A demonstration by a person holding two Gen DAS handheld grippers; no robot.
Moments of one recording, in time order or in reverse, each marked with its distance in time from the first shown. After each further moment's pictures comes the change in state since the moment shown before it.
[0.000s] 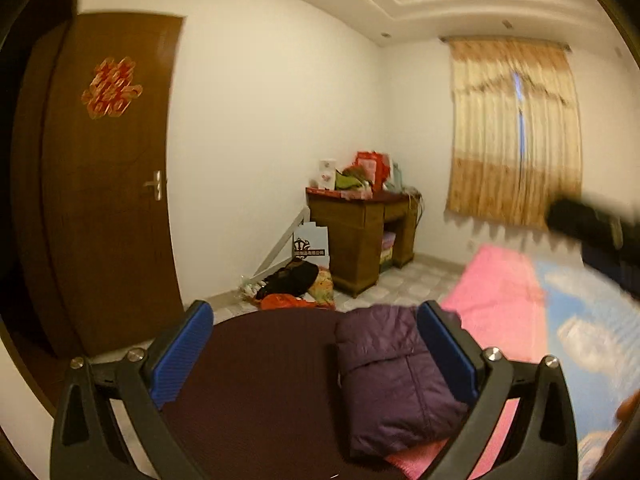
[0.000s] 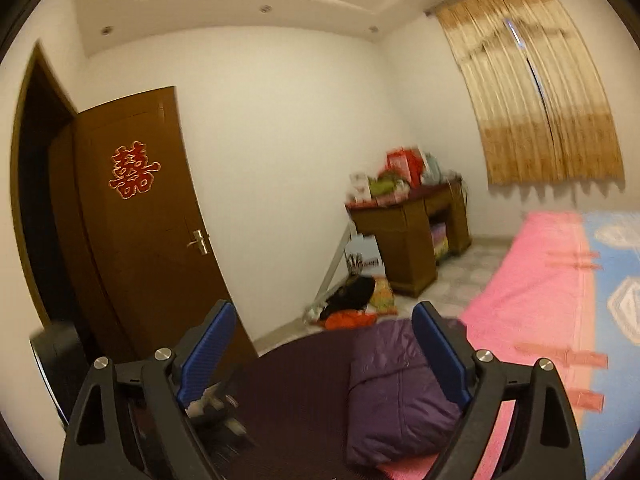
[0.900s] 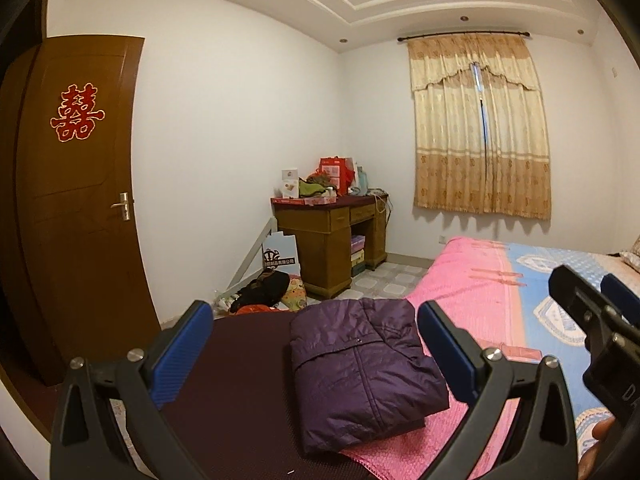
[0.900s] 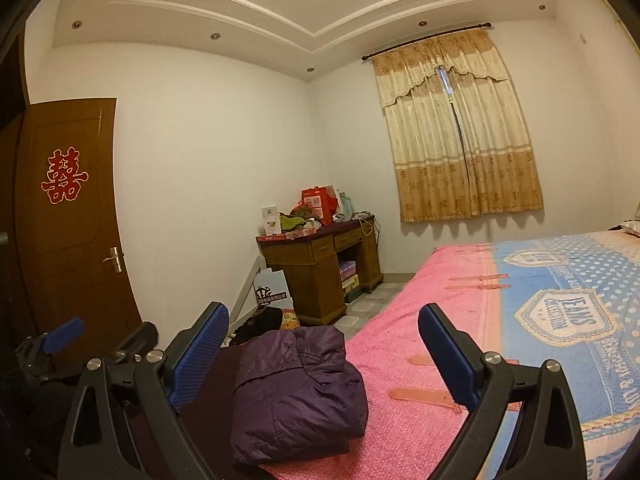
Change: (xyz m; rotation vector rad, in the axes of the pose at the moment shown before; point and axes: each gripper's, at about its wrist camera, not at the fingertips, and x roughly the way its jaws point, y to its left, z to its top) left arm -0.010 -0.080 -0.034 0.137 -0.040 -0.075; right arm -0.058 -0.077 -0.053 -0.027 -0.125 -0.311
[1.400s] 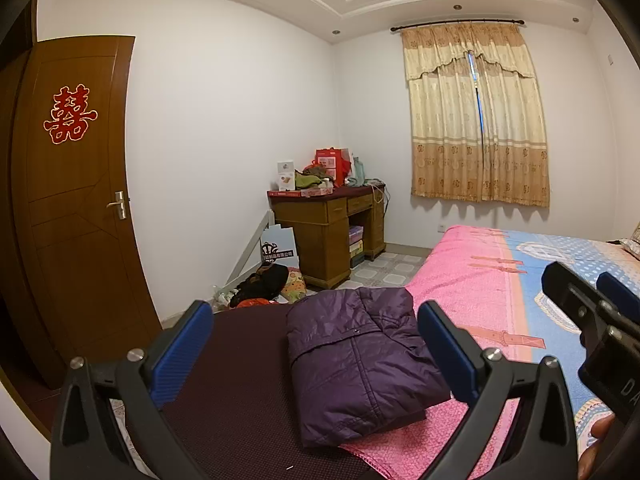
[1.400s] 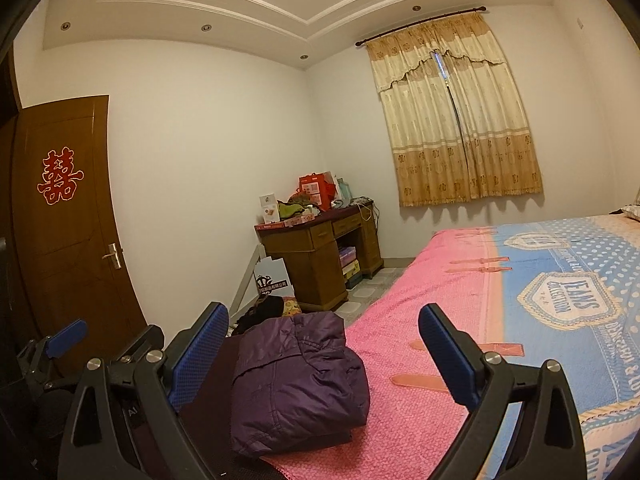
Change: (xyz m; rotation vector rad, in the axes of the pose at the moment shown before) left arm -0.004 -0.010 -0.006 0.024 0.025 0.001; right arm 0.012 -0.005 -0.008 0.032 0.048 -0.006
